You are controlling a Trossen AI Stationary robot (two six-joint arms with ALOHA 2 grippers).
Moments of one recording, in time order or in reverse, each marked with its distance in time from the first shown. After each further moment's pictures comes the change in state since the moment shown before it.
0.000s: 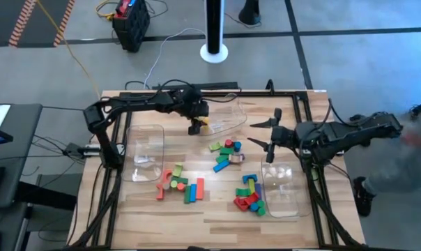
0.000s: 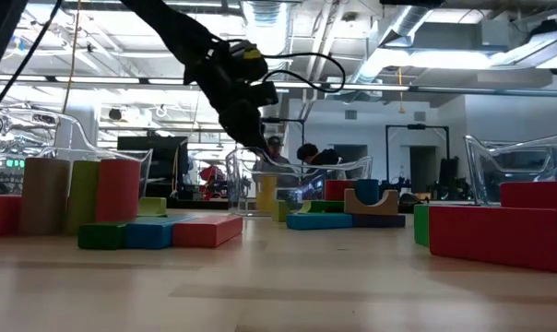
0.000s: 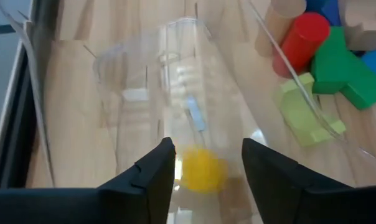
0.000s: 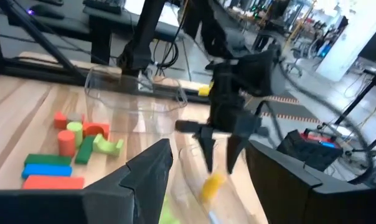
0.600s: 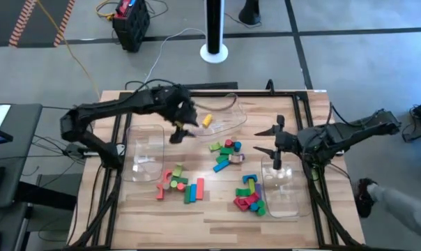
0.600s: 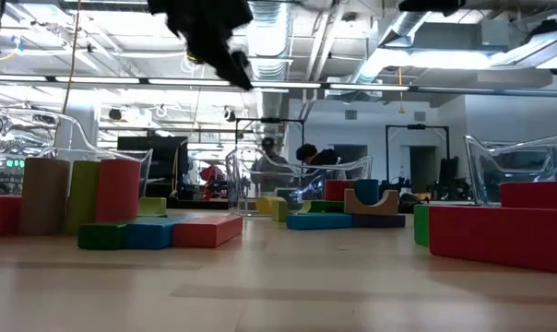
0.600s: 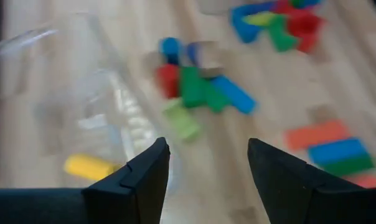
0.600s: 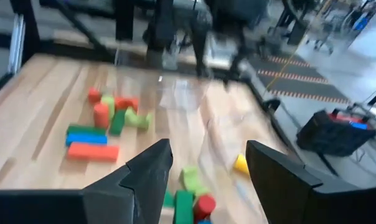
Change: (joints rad) left arm -0.153 -0.291 0.079 -0.393 0.136 0.009; right arm 0.094 -0.043 0.000 -0.186 0.000 0.125
